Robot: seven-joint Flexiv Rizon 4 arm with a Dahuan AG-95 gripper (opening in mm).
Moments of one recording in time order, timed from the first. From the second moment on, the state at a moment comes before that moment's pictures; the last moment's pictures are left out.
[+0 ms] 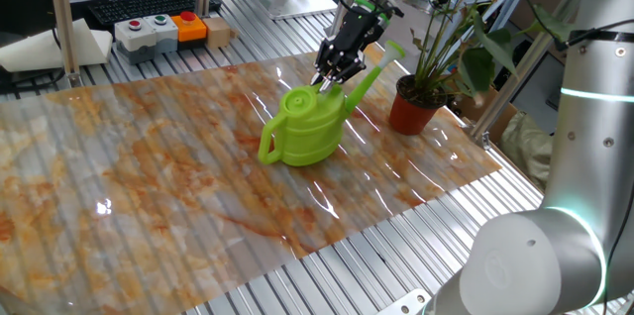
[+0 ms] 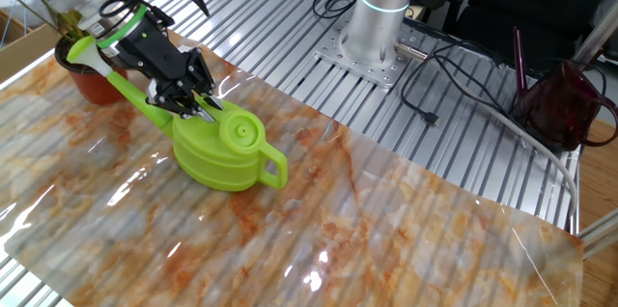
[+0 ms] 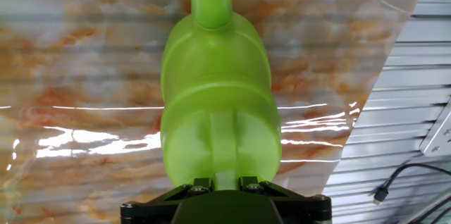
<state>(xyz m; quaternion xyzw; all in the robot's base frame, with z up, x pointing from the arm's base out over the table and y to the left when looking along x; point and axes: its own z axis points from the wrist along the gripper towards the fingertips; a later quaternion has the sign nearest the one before) 0.543 -0.098 0.177 -0.66 -0.67 -0.17 0.29</state>
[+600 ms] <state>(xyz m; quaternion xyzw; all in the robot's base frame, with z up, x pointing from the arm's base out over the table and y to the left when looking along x) 0.547 -0.100 0.181 -0.66 -0.67 -0.16 0.29</state>
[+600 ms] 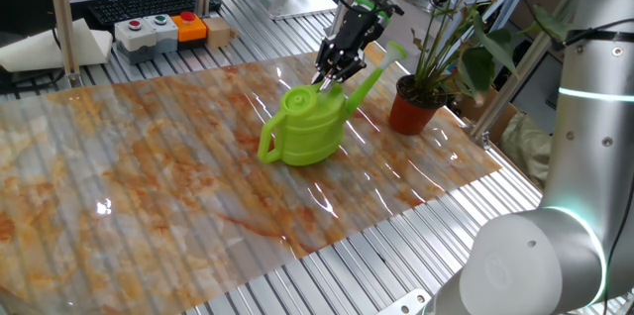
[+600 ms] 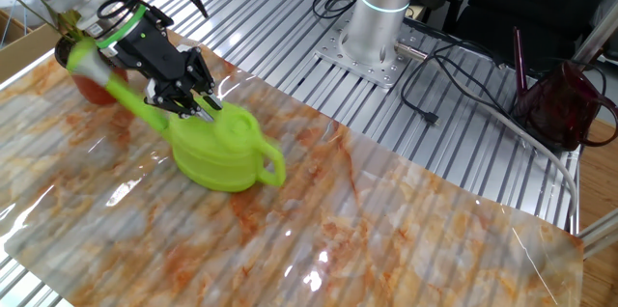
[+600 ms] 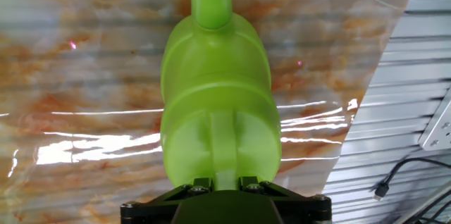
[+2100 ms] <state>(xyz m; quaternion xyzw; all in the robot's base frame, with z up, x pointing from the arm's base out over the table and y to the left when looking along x) 0.556 -0.092 0.214 -0.63 -0.74 -0.11 0.22</state>
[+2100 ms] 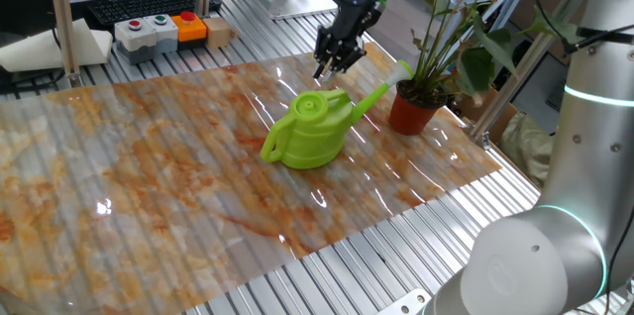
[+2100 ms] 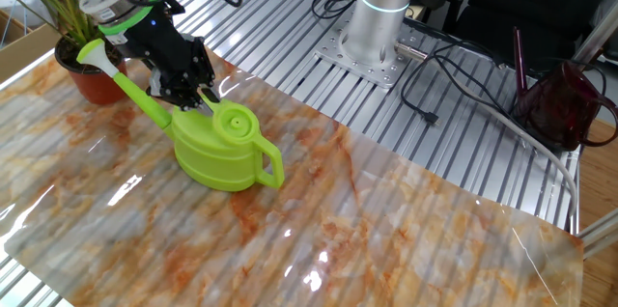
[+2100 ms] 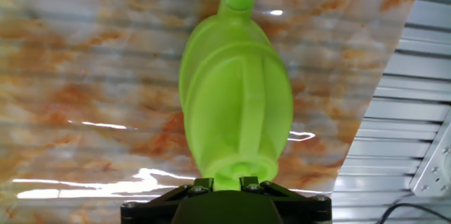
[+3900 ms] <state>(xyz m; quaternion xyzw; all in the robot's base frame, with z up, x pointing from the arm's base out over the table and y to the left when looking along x) 0.549 -0.040 0.240 -0.57 -0.81 -0.04 0.14</state>
